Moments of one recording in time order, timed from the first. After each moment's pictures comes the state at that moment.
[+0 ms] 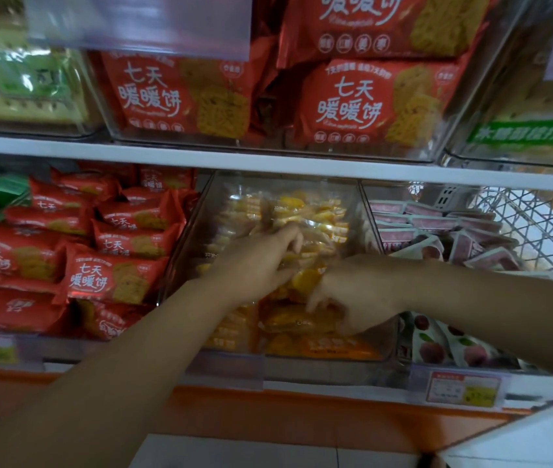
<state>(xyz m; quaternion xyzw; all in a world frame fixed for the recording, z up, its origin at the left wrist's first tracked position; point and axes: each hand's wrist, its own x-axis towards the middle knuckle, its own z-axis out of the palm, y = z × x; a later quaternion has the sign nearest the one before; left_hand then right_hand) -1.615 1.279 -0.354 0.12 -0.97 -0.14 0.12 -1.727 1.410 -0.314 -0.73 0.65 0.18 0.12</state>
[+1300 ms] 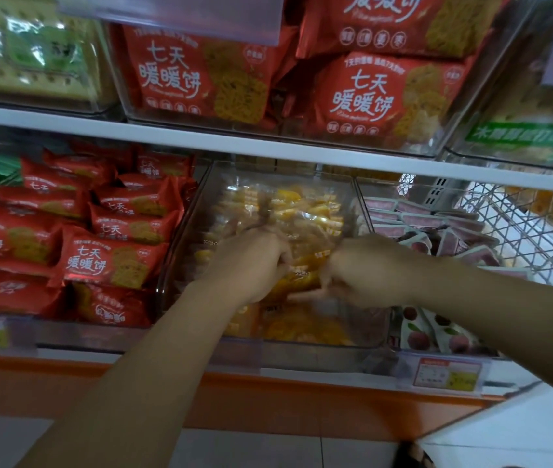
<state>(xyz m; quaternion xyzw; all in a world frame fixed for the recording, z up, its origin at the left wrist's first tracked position) -1.606 1.290 -0.358 0.19 -0.97 -0.12 0.12 -1.721 1.423 -0.311 -0.67 0.72 0.17 0.02</state>
